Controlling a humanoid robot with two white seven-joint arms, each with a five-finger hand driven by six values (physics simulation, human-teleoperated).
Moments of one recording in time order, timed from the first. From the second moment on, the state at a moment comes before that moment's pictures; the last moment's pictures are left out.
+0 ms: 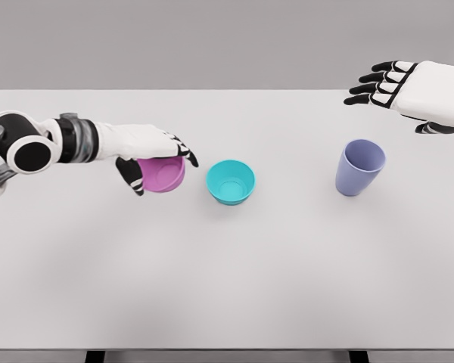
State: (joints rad) left arm -1.07 0.81 -1.20 -1.71 -0.13 -0.01 -0.61; right arm -0.57 -1.00 0.29 -1.75 0.39 -0.61 0.61
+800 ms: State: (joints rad) left arm -1.08 0.70 -1.19 -1.70 -0.14 0.00 -0.61; right arm -0.57 -1.00 0.29 -1.75 0.39 -0.61 0.61
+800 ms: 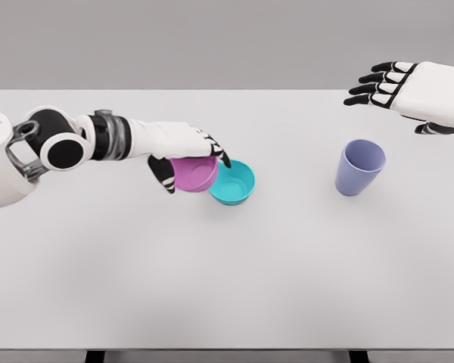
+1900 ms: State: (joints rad) left arm -1.09 0.57 -1.19 -1.63 -0.17 -0.01 -0.61; right arm -0.57 -1.00 0.29 -1.75 0.39 -0.61 0.61
